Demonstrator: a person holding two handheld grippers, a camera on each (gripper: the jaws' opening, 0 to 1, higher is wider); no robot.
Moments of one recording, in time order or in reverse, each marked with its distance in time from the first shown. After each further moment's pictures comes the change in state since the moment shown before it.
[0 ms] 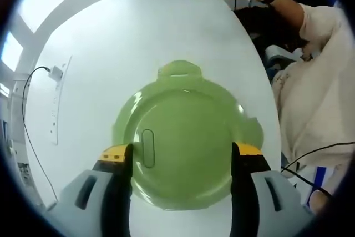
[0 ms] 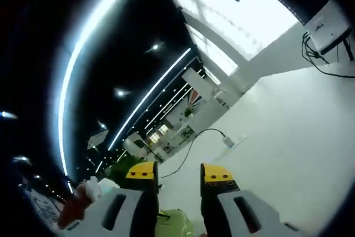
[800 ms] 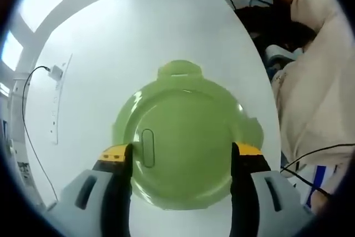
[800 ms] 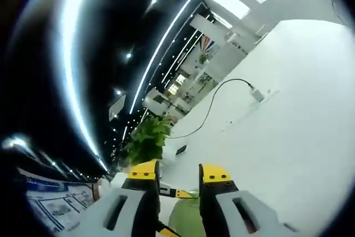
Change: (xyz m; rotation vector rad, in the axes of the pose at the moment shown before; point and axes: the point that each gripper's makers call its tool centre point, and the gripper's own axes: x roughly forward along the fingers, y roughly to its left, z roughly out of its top) left arm 0.000 0.000 0.002 -0.001 0.013 0.000; right arm 0.068 0.020 -0.029 0.167 0.403 0.131
